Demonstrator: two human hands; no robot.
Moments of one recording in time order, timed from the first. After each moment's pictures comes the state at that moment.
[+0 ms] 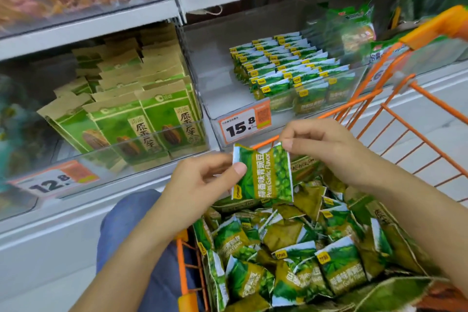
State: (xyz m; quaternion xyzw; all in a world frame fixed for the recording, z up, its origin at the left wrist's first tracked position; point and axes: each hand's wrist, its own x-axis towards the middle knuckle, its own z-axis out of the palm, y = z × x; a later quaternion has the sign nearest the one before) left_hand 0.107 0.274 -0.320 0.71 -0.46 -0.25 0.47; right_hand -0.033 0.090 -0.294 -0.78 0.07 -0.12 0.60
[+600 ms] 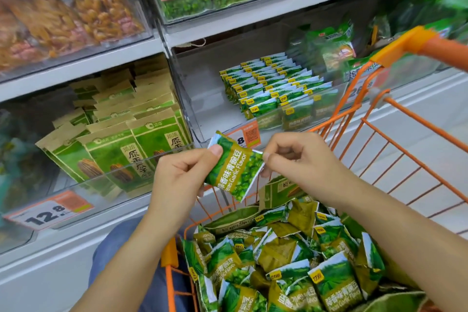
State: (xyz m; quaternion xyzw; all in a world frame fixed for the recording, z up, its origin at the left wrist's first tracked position) left_hand 0.108 0.247 -0.293 0.69 -0.37 -0.16 0.60; right_hand -0.029 0.096 -0.293 -0.79 0.12 -0.22 0.55
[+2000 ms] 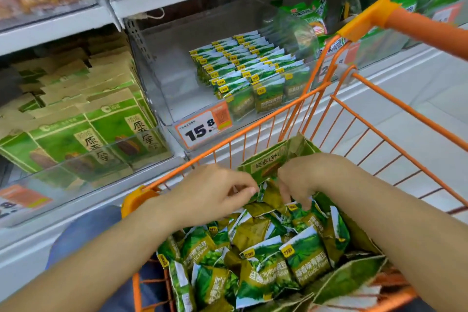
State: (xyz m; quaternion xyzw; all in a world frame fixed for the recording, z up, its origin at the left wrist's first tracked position) left_hand 0.089 0.210 -0.337 0.67 -0.71 -0.17 0.13; right_hand -0.037 0.065 -0.332 -0.87 0.14 0.47 0.07
